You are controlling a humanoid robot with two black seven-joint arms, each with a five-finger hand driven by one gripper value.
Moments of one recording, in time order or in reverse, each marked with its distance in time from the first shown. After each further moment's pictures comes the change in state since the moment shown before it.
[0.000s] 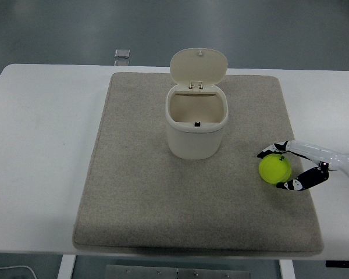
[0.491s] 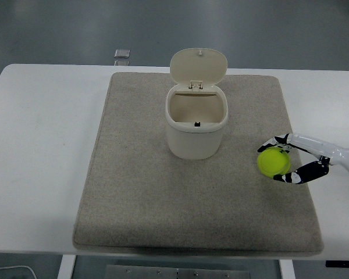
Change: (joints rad) left arm 0.000 0.000 0.000 0.000 0.000 0.000 0.000; right arm 0.006 -0.001 0.010 0.000 0.006 -0.064 0.051
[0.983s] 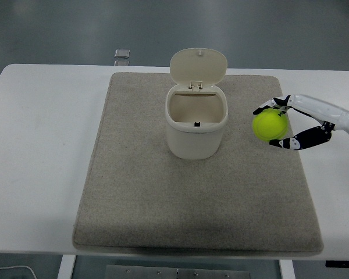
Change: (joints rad) left arm 0.000 0.000 0.000 0.000 0.000 0.000 0.000; right arm 0.163 -0.009 0.004 0.013 0.016 -0.037 0.097
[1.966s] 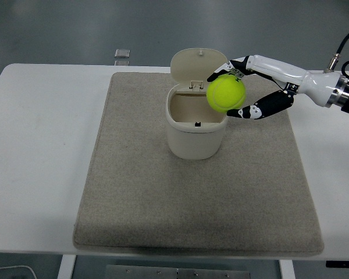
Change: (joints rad) left arm 0.000 0.000 0.000 0.000 0.000 0.000 0.000; right arm 0.200 0.191 -0.025 -0.054 0.131 0.111 -0.017
